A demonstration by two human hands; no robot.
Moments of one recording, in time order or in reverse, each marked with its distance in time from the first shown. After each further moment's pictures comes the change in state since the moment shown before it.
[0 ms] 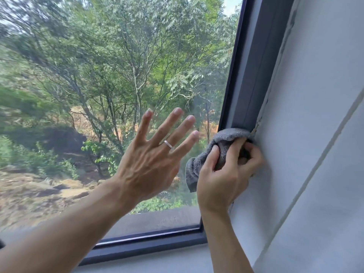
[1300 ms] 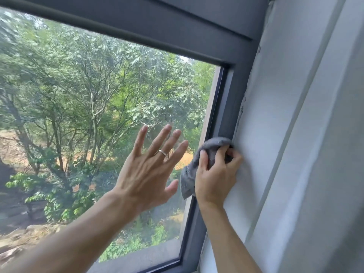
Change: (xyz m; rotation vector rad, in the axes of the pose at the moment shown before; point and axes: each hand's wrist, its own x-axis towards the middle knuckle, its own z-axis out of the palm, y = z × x) left_hand 0.049 -0.048 -0.043 -0.157 0.017 -0.066; right_hand 0.082 -0.053 0.002 -0.188 0.000 -0.115
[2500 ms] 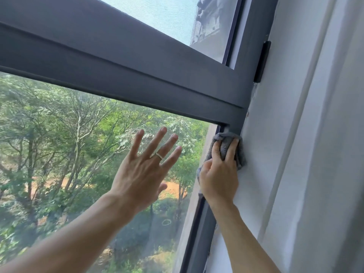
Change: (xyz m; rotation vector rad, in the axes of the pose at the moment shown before) left_hand 0.042 -0.071 -0.049 0.082 -0.061 -0.068; right_hand 0.082 -0.066 -0.015 -0.256 -0.182 -0.180
